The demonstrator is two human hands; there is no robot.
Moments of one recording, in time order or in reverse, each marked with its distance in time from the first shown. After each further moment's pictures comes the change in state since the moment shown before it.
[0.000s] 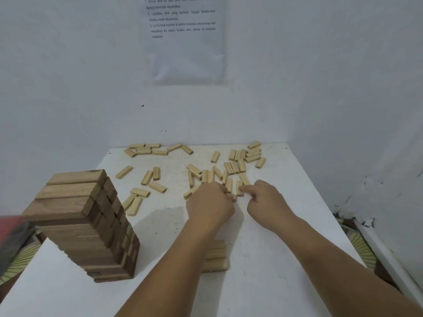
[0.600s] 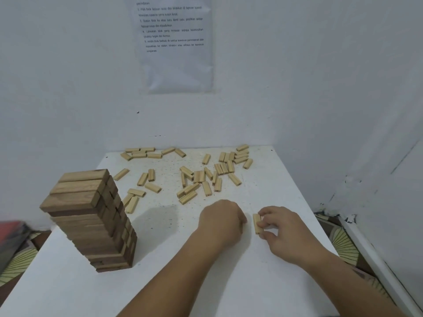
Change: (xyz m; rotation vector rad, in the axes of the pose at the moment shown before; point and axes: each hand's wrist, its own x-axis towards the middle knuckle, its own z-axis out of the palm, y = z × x) left_hand -0.049 0.015 0.019 0.170 -0.181 0.382; right_hand -0.099 0.052 -0.021 0.050 0.073 -0.151
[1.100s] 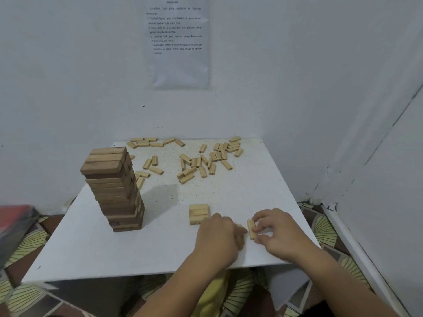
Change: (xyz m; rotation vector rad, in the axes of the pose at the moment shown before) left_hand -0.109 0.033 0.029 0.056 0.034 0.087; right_hand -0.079 -0.022 -0.016 0.033 -0.125 0.057
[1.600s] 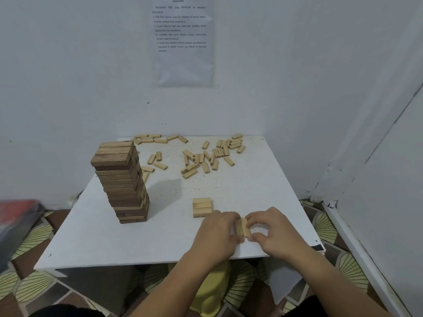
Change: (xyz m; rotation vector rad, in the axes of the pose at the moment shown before) left_hand -0.018 -0.008 0.007 -0.285 0.098 -0.037; right_hand -0.014 -0.013 0.015 0.040 0.003 -0.003
